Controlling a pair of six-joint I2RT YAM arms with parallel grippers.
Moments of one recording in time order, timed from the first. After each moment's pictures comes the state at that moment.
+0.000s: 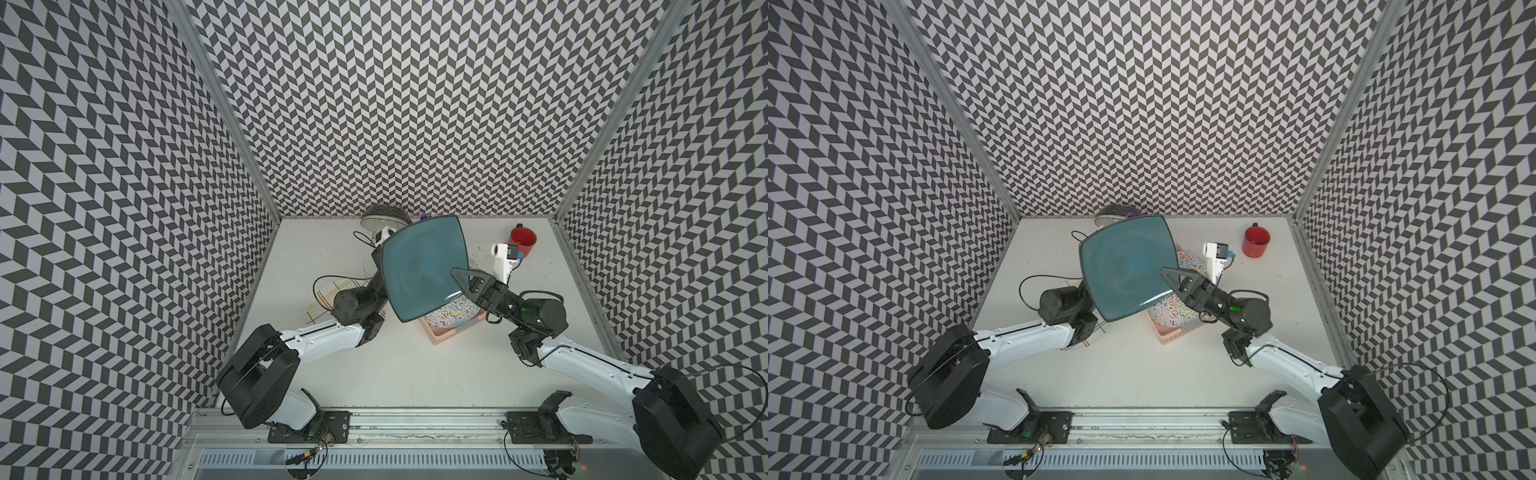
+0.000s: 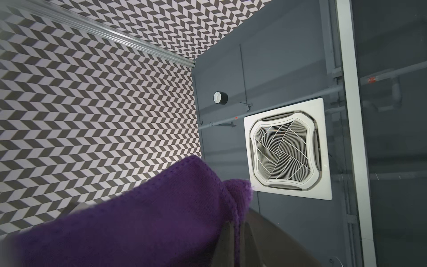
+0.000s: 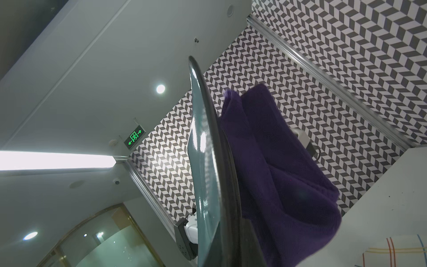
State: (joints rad) left arm -0.76 1.46 0.75 1.58 0.14 -2.06; right arm 0.57 1.19 0.54 1.29 -0.55 1.26
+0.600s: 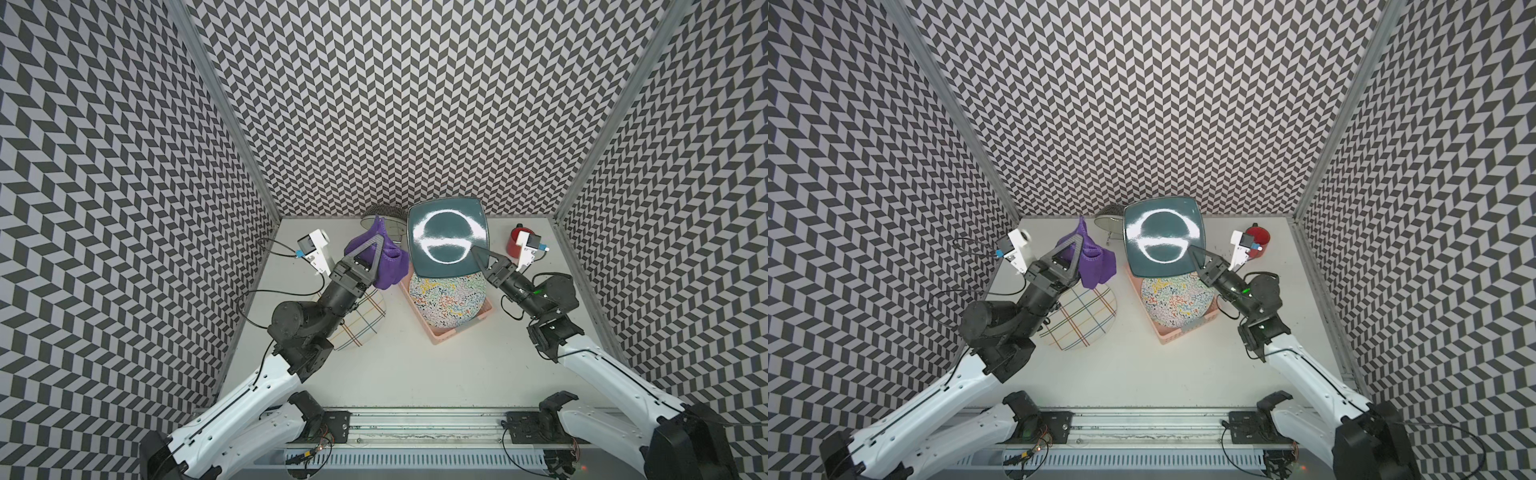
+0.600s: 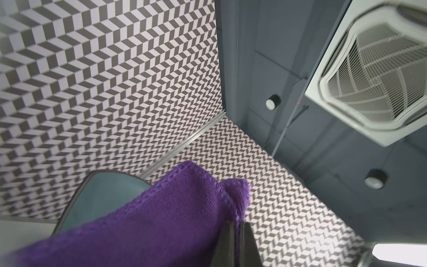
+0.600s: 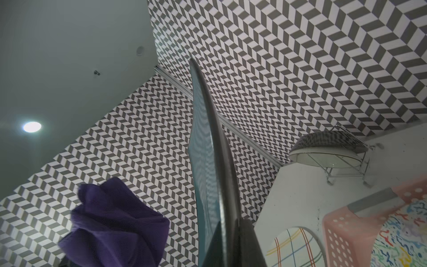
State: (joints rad) left arm -0.74 0.86 0.80 0.65 0.02 -0.98; right arm 0.43 1.04 0.58 0.67 -0.37 1.03
